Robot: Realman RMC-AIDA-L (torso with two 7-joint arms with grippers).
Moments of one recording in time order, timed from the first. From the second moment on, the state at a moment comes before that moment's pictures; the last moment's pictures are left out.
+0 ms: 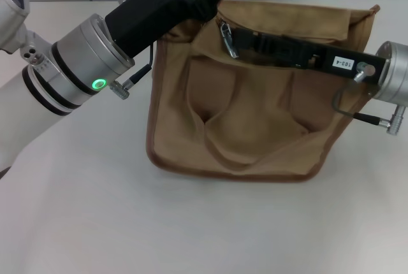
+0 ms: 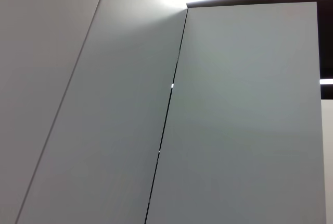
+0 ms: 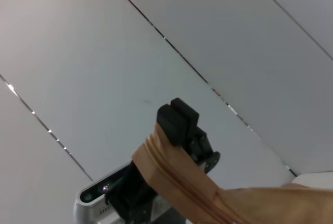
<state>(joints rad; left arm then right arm) -0.83 -2.08 0.24 -0.03 1.76 1.72 -0.84 0.69 2.08 -0.59 -0.38 -1.78 -1.69 1.69</state>
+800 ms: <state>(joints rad) -0.81 -2.08 0.22 -0.03 1.76 1.75 -0.84 0.57 2.08 -0.58 -0.47 -1.66 -1.78 1.62</state>
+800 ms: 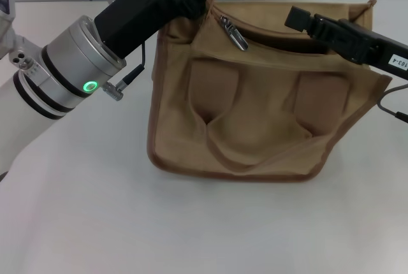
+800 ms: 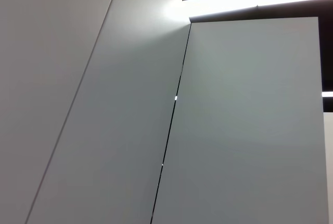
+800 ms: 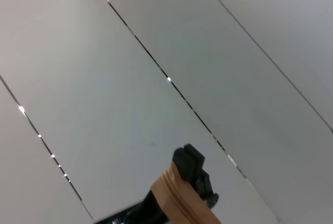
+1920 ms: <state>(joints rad) -0.83 -2.08 0.18 -0.06 1.76 1.75 -0.84 0.63 2.08 -0.71 -0.55 -1.67 -1.72 1.59</state>
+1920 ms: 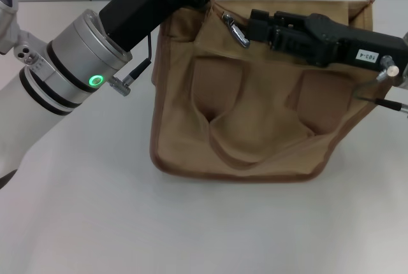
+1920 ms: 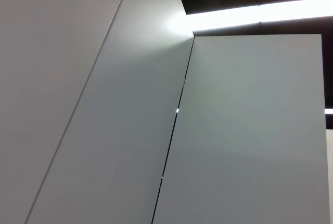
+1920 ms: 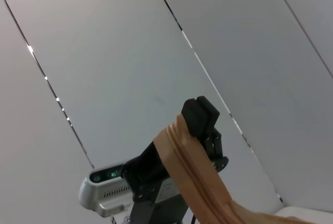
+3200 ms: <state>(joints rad) -0.82 -2.08 0.17 -0.06 1.76 1.74 -0.84 0.65 2.07 -0.79 -0.55 -1.67 -1.67 1.71</state>
